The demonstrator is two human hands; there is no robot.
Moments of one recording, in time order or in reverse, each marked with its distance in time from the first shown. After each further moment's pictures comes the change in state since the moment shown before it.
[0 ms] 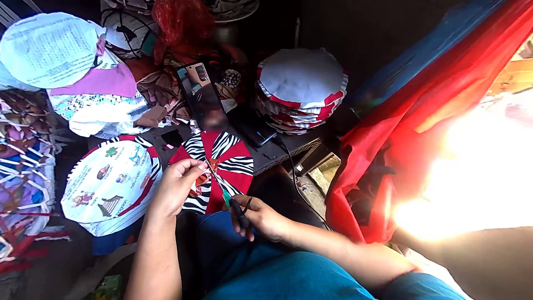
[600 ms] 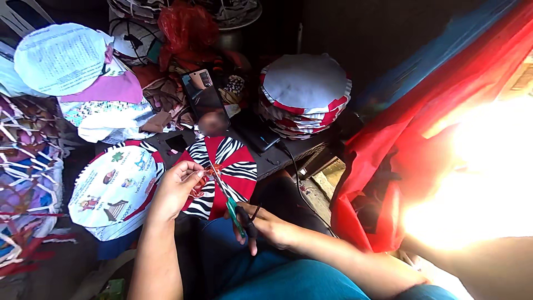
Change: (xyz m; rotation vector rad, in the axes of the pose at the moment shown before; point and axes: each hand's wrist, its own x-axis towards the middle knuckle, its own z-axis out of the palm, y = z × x) left_hand 0.005 -0.003 -0.010 0.082 0.030 0.023; right_hand -0.004 0.000 -0.005 0.003 -0.123 -0.029
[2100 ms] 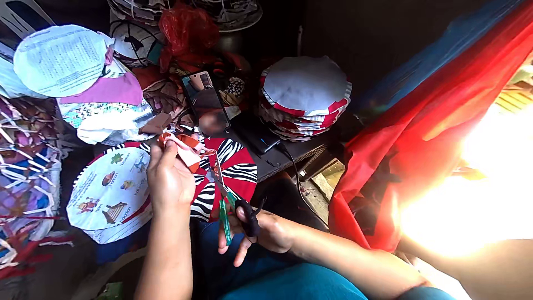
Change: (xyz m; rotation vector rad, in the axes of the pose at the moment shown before) left_hand 0.014 0.044 0.028 -0.838 0.348 0.178; right_hand 0.008 -0.012 0.004 0.282 -0.203 -0.047
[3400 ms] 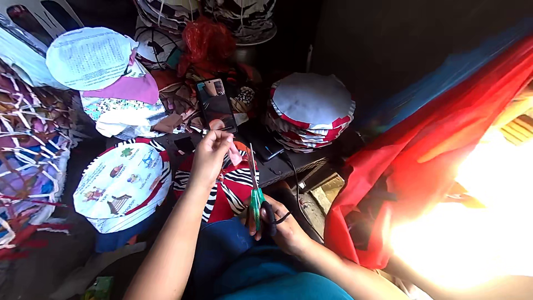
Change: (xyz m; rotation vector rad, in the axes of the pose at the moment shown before) left_hand 0.016 -0.031 0.018 0.550 -0.320 0.043; right_hand -0.027 0.015 -0.025 -0.259 0.299 -0.370
